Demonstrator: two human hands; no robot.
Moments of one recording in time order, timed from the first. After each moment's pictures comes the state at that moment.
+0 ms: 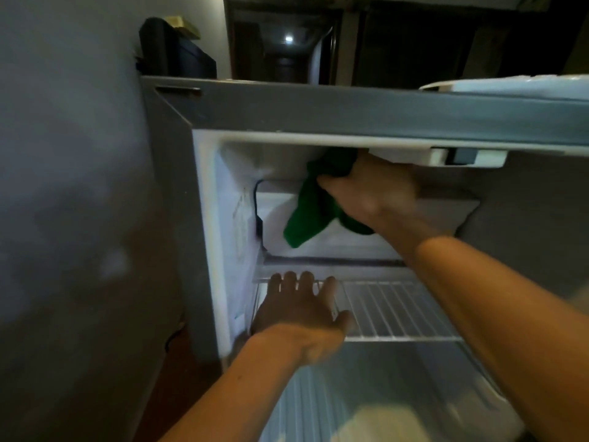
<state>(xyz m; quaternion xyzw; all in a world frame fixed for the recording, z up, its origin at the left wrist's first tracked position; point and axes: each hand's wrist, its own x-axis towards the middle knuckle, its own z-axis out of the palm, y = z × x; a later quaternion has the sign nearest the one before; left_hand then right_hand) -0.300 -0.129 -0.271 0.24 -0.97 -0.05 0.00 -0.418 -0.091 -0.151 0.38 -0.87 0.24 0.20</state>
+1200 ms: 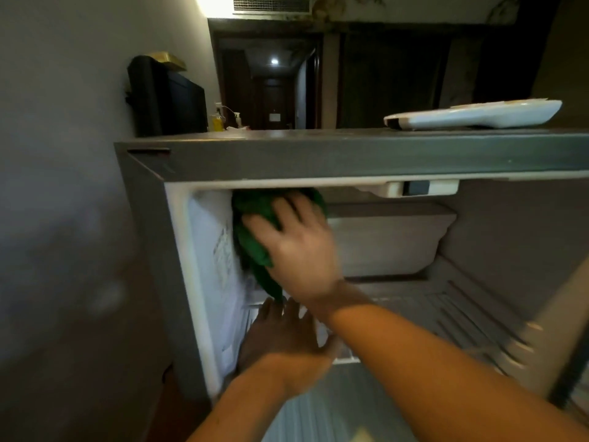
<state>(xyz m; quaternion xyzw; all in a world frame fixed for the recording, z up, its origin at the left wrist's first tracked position) -0.296 -0.124 -0.272 0.25 -0.97 -0.02 0.07 -0.387 -0.122 -0.214 0.56 -0.61 0.30 0.47</state>
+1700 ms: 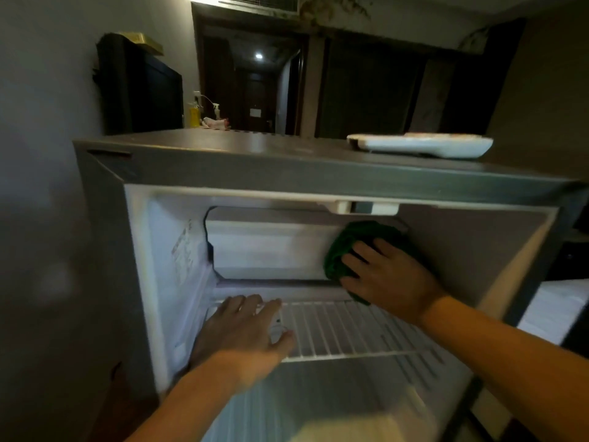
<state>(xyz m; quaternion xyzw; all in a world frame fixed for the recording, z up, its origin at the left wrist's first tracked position) -0.295 -0.124 -0.268 0.26 -0.96 -0.06 0.06 -0.508 0.015 -0.219 0.61 -0.57 -0.18 0.52</state>
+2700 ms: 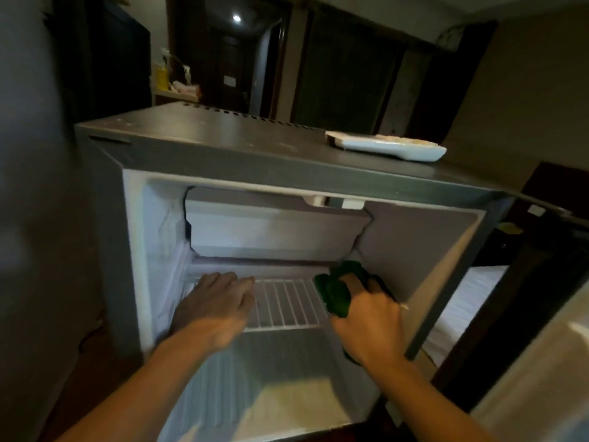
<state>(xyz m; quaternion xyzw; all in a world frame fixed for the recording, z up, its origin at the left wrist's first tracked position) -0.292 -0.124 -0.266 0.26 -0.95 -0.15 0.08 -0.414 0.067 -0.251 0.31 -0.94 0.11 0.12</state>
